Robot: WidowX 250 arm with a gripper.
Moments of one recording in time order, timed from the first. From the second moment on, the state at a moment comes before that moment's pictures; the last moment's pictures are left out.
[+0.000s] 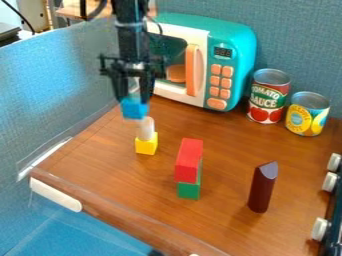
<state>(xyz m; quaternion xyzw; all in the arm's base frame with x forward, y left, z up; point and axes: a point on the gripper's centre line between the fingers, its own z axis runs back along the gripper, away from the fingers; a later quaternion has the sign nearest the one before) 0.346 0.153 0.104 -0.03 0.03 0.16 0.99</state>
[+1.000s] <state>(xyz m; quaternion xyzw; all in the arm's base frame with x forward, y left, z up) 0.362 0.146 0.089 -0.05 0.05 0.15 0.99</state>
